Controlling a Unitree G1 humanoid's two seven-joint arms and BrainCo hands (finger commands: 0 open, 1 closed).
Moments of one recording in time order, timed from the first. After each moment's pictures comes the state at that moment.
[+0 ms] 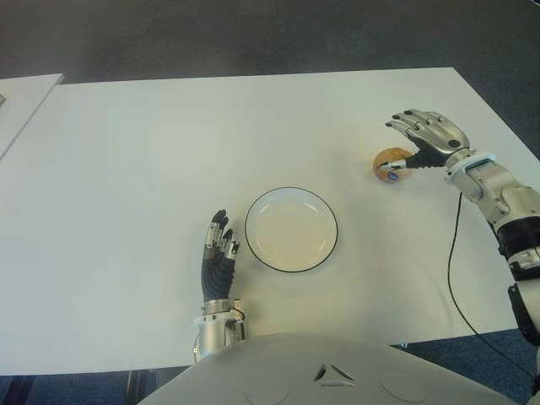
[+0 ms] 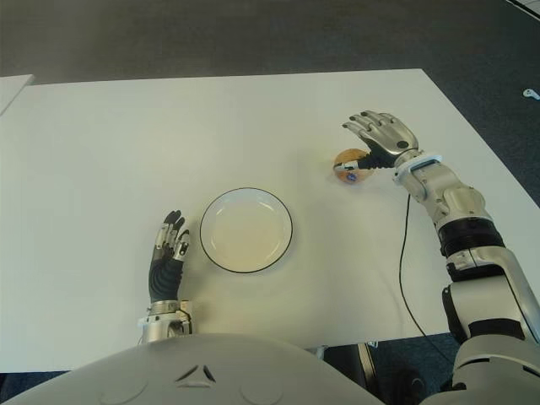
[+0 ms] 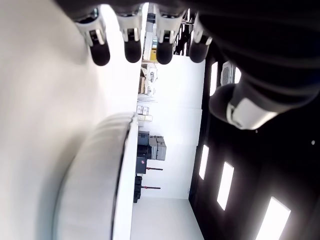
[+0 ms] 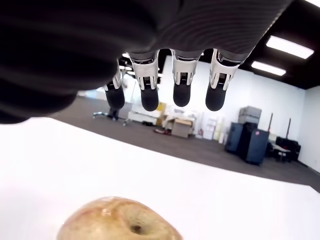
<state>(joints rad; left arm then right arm) 0.61 -0.09 -0.25 0.05 0.03 -0.55 0.22 -0.55 -0.84 0.33 0.67 -1.00 -0.41 -0.18</state>
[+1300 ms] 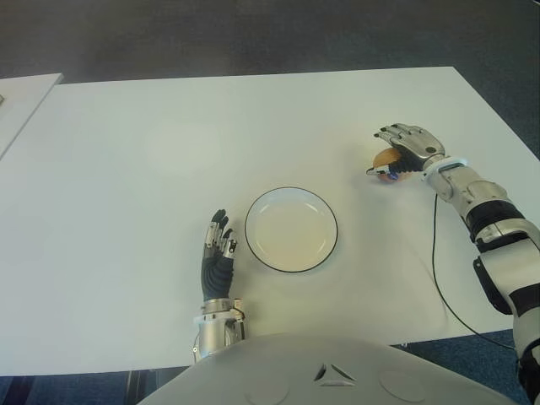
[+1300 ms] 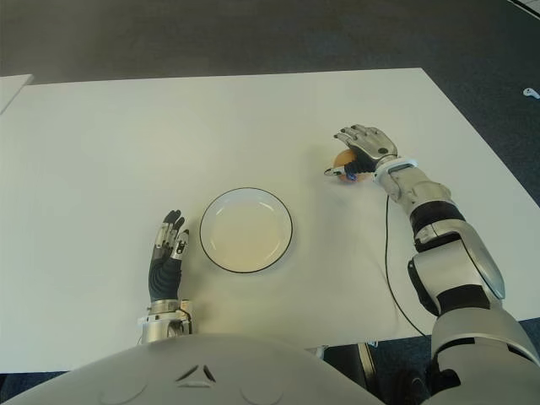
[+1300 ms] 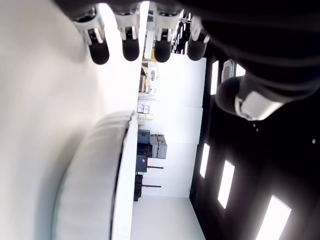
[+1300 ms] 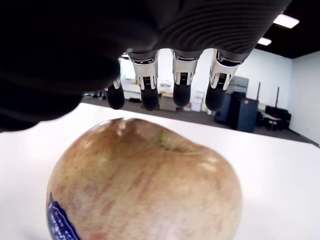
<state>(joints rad) 0.59 -0.09 -0.25 0.05 0.04 -0.54 0.21 -0.75 -0.65 0.53 1.12 -0.98 -0.38 -0.31</state>
